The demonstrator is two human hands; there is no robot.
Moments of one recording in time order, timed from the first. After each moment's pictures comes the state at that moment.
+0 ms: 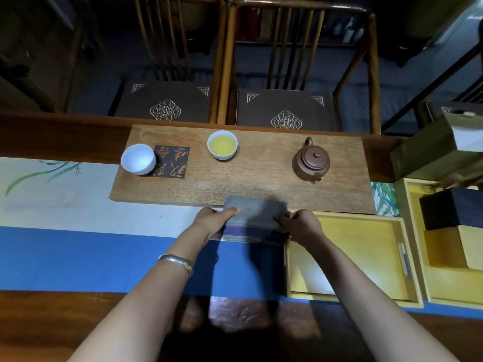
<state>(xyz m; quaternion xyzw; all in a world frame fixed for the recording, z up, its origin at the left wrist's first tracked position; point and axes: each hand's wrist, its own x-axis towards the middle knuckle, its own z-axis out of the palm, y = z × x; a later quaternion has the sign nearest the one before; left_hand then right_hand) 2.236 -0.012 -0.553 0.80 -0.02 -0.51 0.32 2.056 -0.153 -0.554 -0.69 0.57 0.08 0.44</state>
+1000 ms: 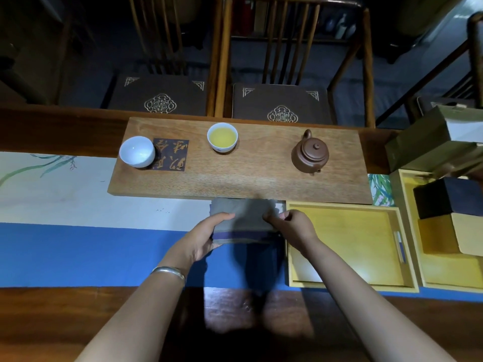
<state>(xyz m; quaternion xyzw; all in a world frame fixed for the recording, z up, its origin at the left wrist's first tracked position) 2.221 0.032 -0.567 0.62 0.05 -0.64 0.45 2.055 -0.115 -0.539 -0.68 0.53 0.04 0.50</state>
